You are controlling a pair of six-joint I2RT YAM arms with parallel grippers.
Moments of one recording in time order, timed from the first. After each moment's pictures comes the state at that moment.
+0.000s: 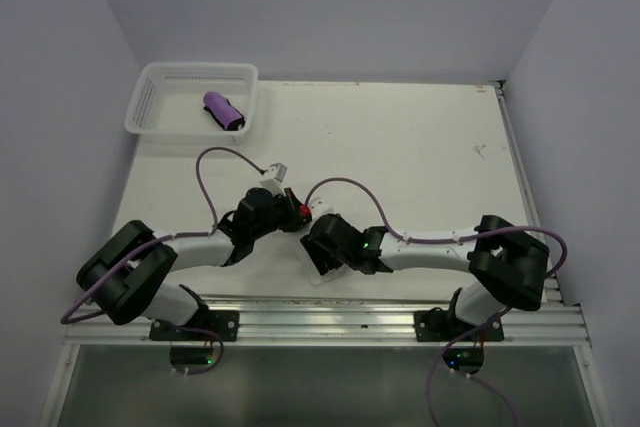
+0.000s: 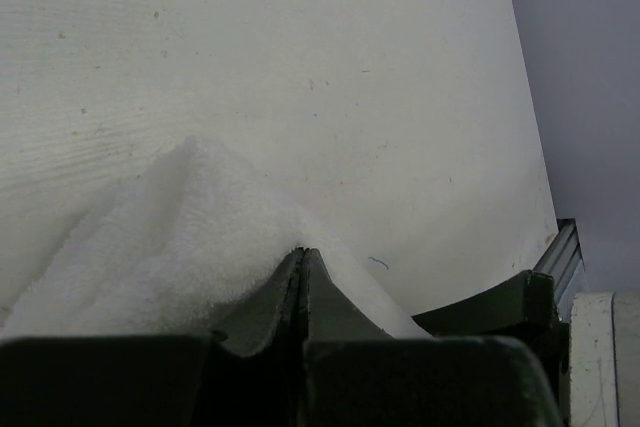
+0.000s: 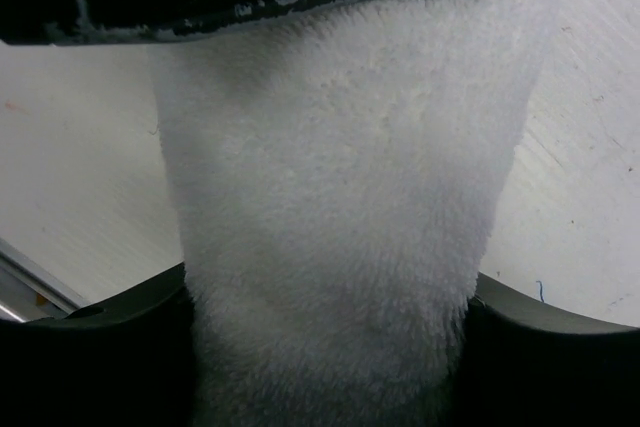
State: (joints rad) left arm -0.67 1.43 0.41 0.61 0.12 -0.81; right arm 1.14 1.55 0.79 -0.16 0.25 0.41
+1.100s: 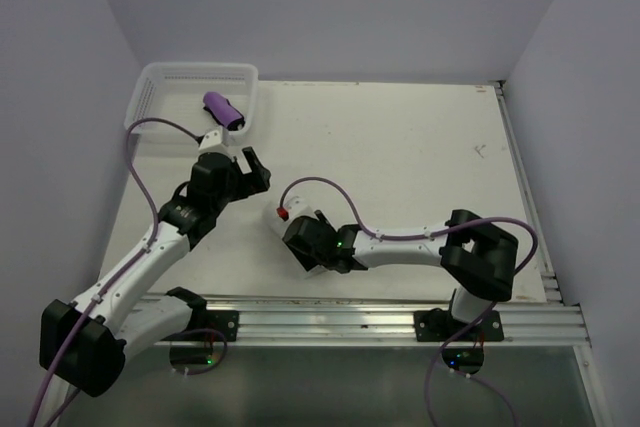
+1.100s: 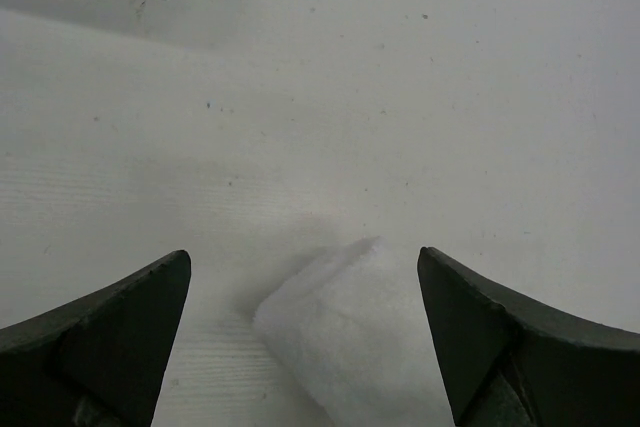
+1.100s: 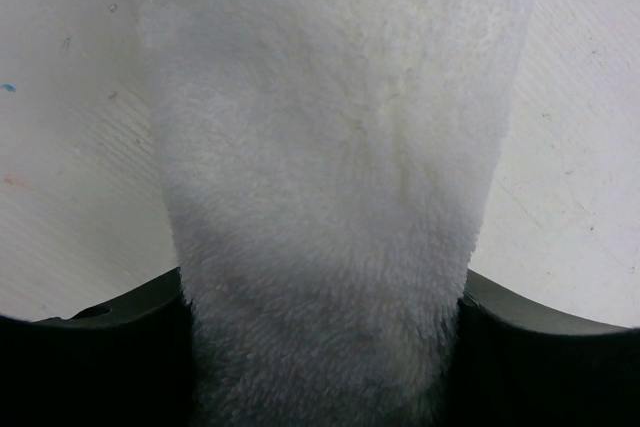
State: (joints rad) left arm -0.43 1.00 0.73 -0.23 -0.19 -0.59; right arm 1.21 1.71 0.99 -0.25 0.44 0.36
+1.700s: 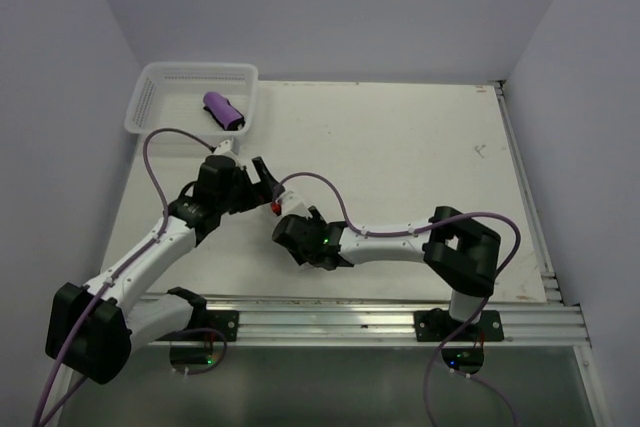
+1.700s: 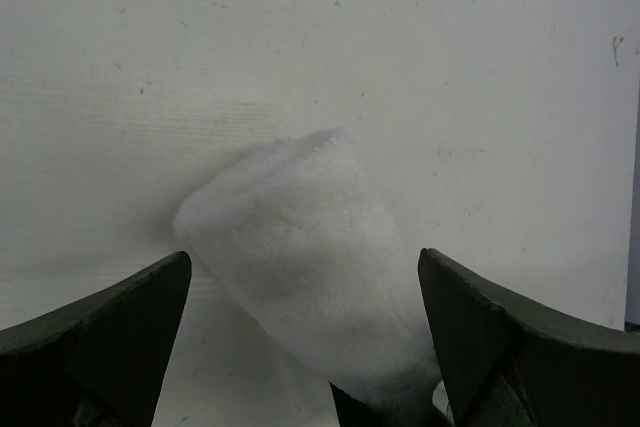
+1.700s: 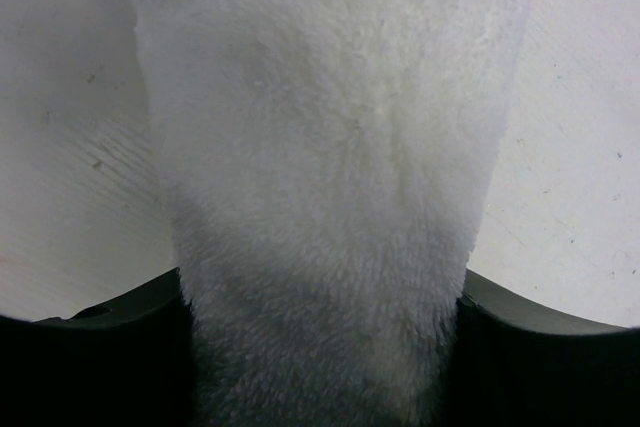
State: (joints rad) left arm -0.40 1.07 0.68 -0.25 0.06 -0.68; right arm 1.21 1.81 1.10 -0.31 0.53 0.40
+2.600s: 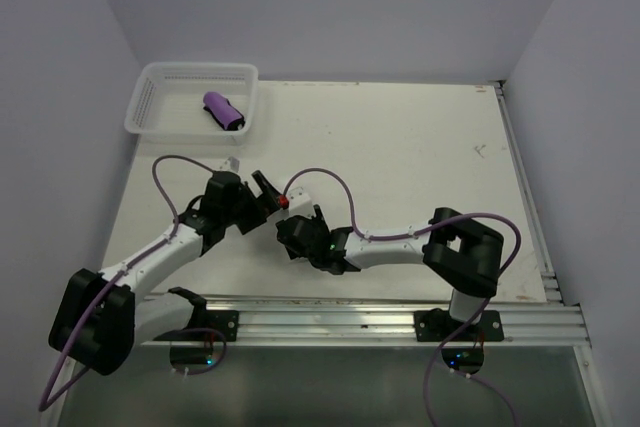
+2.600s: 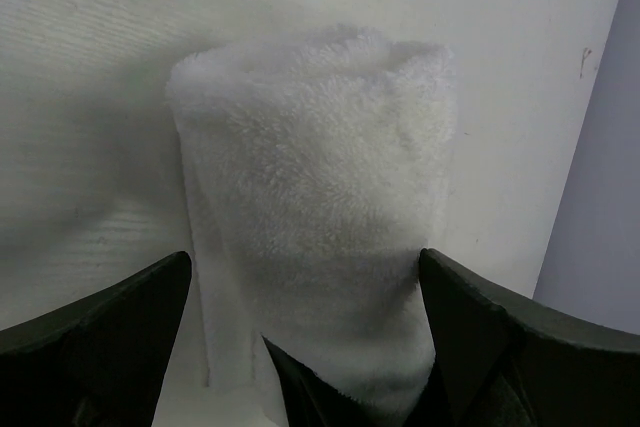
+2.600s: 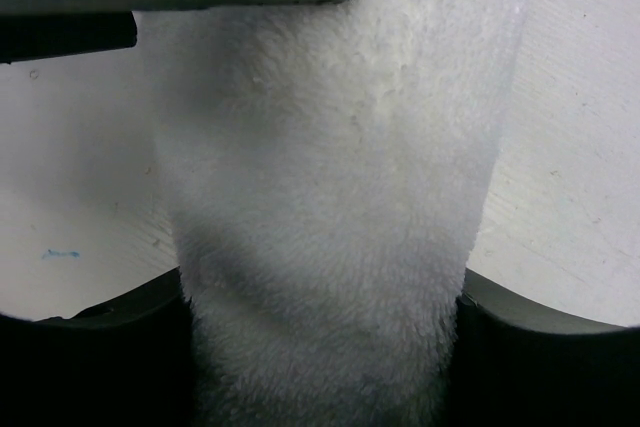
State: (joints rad) left arm -0.40 1.12 0.52 -0.09 0.15 -0.97; right arm 1.22 1.79 1.01 -0.05 0.58 0.52
